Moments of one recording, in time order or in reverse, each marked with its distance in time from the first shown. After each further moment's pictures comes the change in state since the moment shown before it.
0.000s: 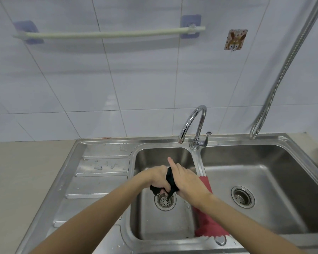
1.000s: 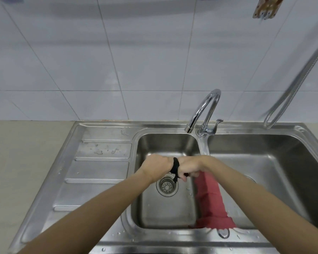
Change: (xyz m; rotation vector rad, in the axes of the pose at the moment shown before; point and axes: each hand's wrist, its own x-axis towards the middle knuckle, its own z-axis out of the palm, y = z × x) left_hand 0.038 -0.038 0.016 1.009 0.391 0.198; right_hand 0.071 0.036 0.007 0.732 -1.103 0.400
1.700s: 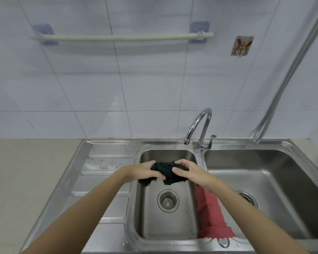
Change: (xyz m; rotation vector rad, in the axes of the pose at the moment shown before) left_hand -0.053 -0.048 -0.034 -1.424 -0.308 -0.119; right_hand -0.044 0.011 0.037 0.587 0.463 -0.489
